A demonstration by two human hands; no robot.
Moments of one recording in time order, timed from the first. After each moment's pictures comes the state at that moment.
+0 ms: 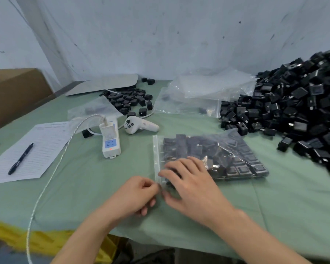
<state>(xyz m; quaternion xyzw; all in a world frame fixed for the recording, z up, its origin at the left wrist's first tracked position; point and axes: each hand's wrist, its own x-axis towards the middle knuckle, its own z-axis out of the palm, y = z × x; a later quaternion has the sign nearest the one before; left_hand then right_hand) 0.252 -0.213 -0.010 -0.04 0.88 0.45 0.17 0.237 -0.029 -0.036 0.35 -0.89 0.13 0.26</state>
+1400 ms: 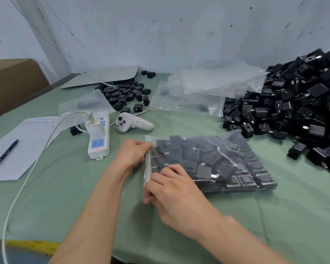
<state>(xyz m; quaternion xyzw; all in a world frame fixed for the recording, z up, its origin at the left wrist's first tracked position) 0.126 -0.198 -0.023 -0.18 0.85 0.49 -0.02 0.219 -0.040 -0.030 0.41 -0.88 0.18 0.17</state>
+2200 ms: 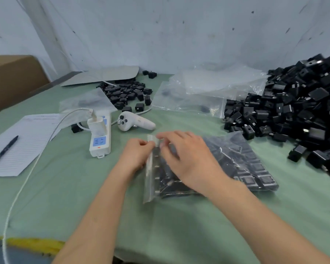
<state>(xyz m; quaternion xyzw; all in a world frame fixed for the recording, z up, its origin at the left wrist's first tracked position) 0.130 -0.194 -0.028 -0.14 0.84 0.52 -0.03 0.172 -0.031 0.013 0.26 -0.92 0.26 0.12</state>
